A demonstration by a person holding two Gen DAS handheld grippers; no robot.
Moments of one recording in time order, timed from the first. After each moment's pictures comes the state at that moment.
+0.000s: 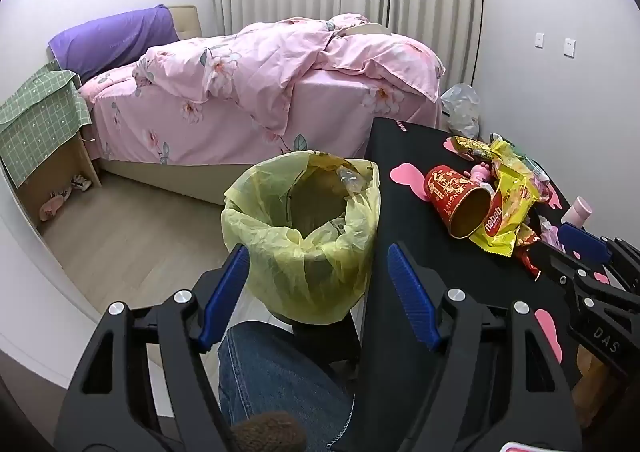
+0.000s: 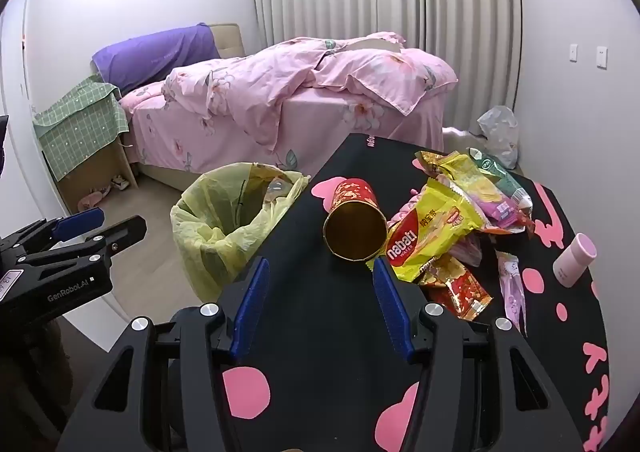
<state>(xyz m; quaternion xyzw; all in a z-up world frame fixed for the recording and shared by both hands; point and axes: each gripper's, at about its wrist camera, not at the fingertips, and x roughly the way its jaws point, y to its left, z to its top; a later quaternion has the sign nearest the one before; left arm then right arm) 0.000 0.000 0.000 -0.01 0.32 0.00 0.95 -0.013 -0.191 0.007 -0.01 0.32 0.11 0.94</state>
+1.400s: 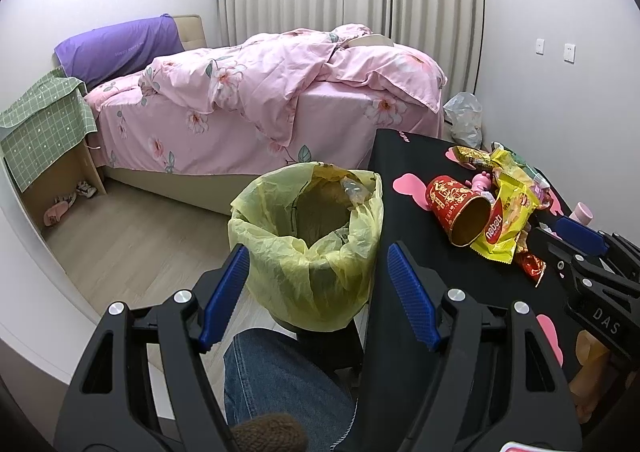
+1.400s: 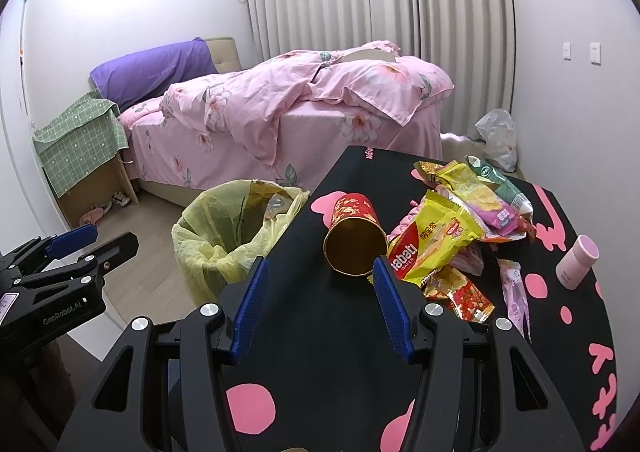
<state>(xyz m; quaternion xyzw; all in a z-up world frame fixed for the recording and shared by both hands) -0.009 -0.001 0.007 0.00 0.30 0.01 0.95 -0.009 -0.194 0.013 0.01 0.30 0.11 0.95</state>
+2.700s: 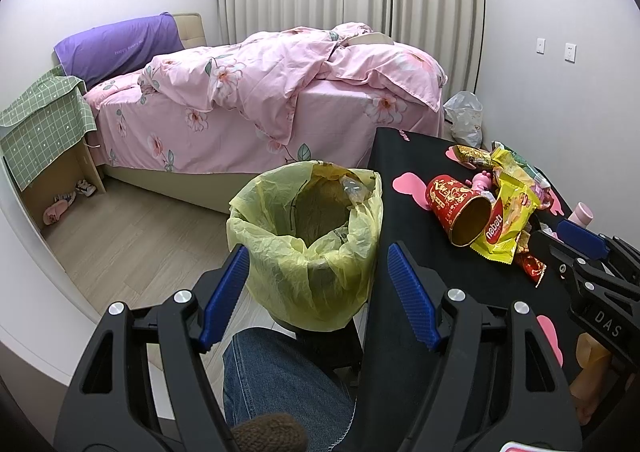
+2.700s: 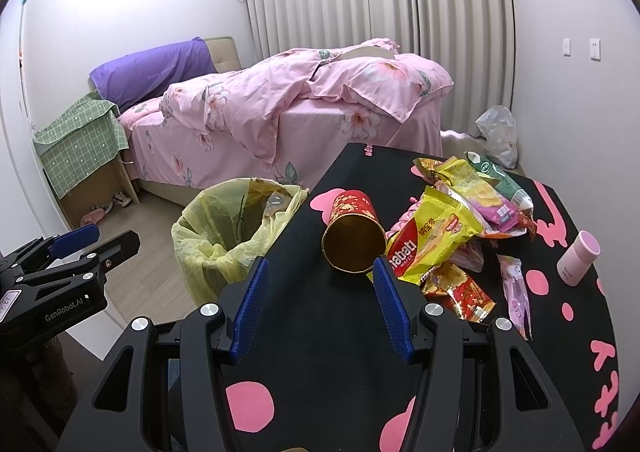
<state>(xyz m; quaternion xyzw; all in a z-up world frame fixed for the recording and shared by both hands) -0.010 0.000 0.006 0.00 0.30 0.01 0.95 -0.009 -0.195 0.011 0.01 0.30 0.11 0.95</state>
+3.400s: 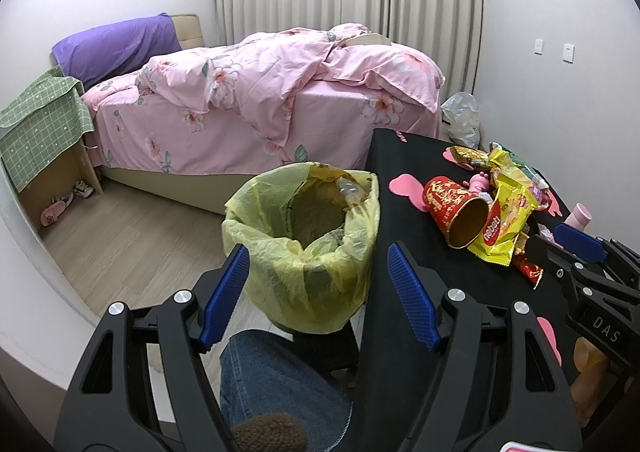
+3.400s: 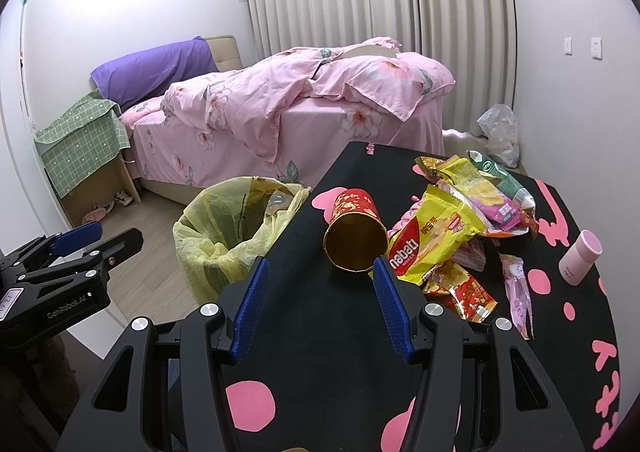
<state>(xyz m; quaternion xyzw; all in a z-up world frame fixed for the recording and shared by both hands) -0.006 -0.003 0.004 0.00 0.30 0.01 0.95 -0.008 -0.199 0.010 0.01 0.30 0.12 0.95</state>
